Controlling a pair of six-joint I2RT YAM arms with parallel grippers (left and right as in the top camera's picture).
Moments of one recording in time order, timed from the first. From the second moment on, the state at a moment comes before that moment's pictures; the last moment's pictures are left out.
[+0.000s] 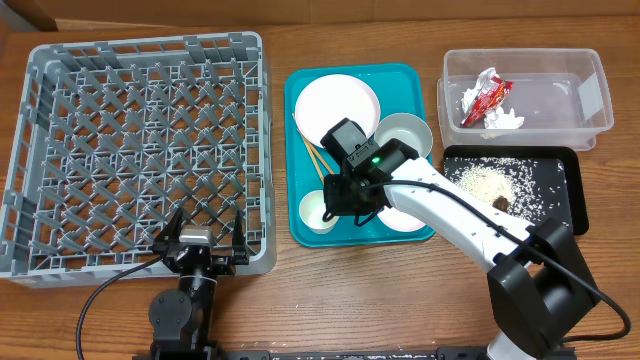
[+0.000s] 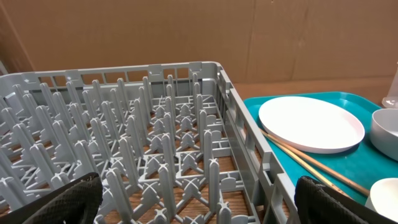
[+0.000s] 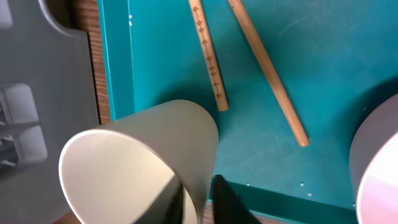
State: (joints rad) left arm -0.02 0.02 0.01 -0.08 0.03 0.01; right arm 0.69 1.83 1.35 -0.84 -0.19 0.63
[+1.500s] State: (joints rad) left arm -0.02 0.69 0.93 -0.52 0.41 -0.46; right arm 0.44 1.59 1.48 -0.93 -0.56 0.52
